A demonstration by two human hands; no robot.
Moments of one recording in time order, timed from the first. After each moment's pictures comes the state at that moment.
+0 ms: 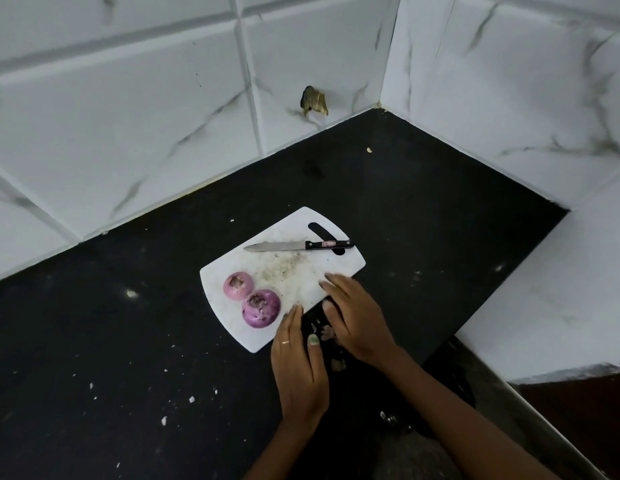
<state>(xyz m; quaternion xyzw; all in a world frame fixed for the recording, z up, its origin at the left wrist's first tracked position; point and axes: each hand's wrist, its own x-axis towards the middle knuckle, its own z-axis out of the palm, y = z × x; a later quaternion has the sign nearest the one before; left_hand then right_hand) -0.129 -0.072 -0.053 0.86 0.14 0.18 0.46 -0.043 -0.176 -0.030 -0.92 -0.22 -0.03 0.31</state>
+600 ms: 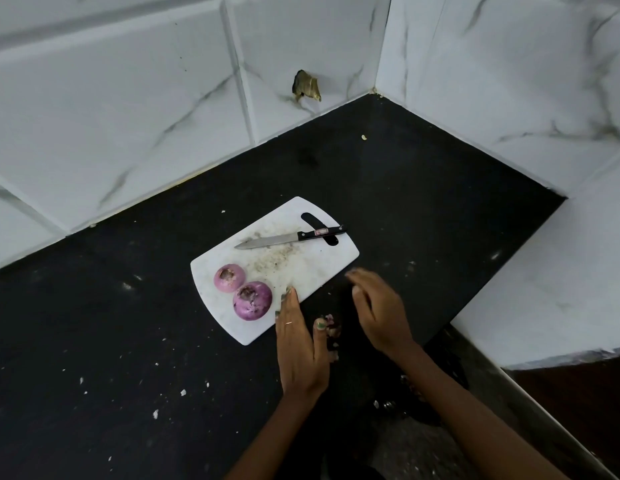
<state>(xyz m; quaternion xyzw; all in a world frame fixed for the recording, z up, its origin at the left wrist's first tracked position) -0.112 -0.081 -0.062 0.87 0.10 0.15 0.47 -0.044 -0.214 -0.039 -0.91 -0.12 -0.06 0.40</state>
